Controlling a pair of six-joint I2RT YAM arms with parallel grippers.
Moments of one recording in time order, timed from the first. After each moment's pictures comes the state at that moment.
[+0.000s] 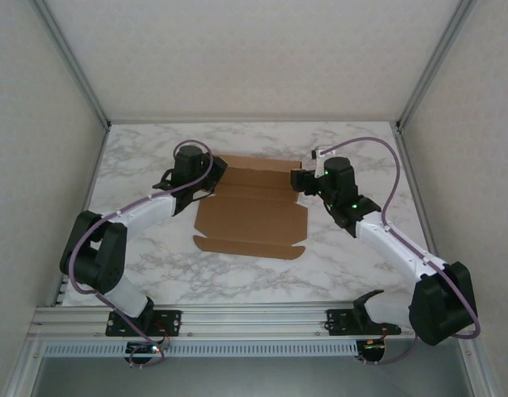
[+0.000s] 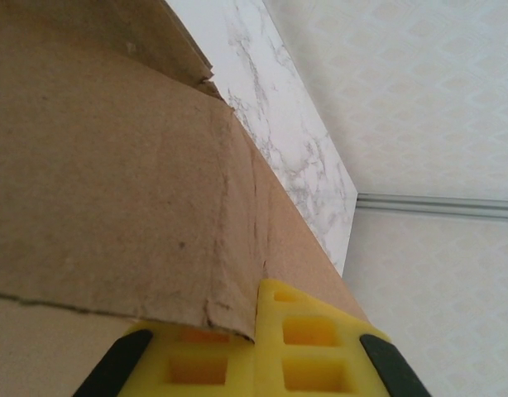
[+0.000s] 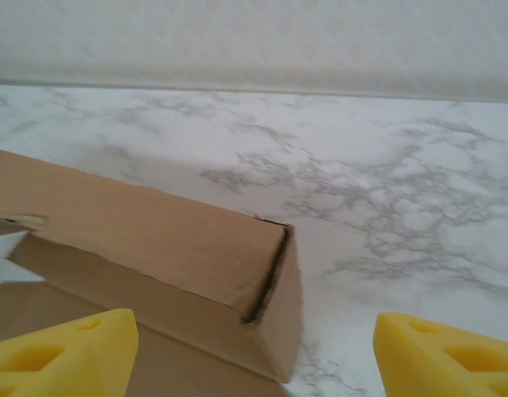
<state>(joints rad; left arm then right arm) -0.37 1.61 0.99 0.14 0.14 -1.26 0.46 1.24 0.86 -0.07 0.05 0.19</state>
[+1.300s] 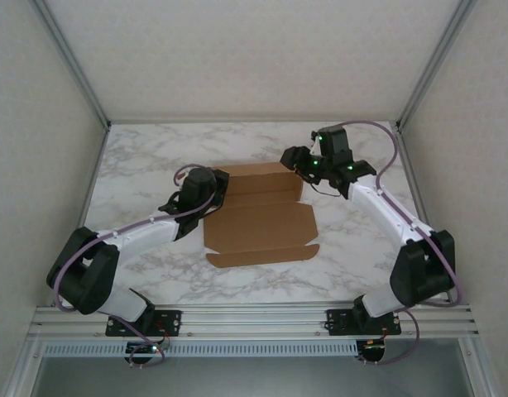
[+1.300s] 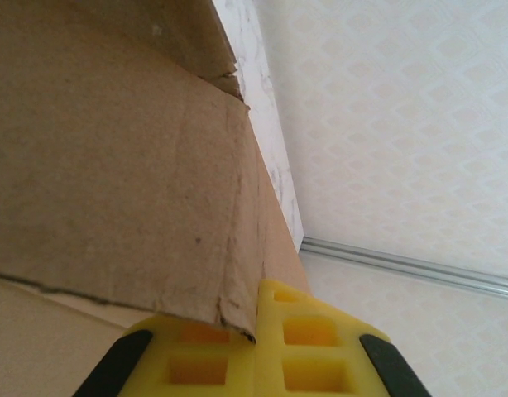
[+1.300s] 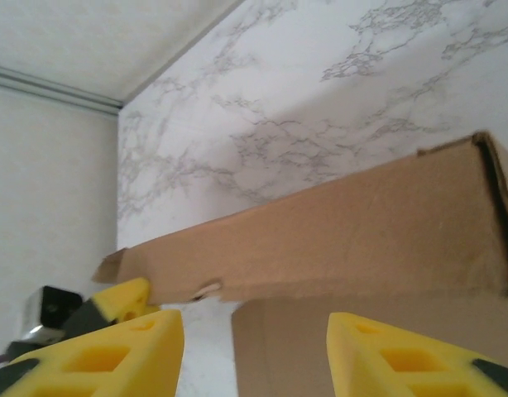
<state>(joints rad) -0.54 1.47 0.79 0.29 -0.16 -1.57 0.40 1.46 1.22 -0.40 -0.35 0.84</state>
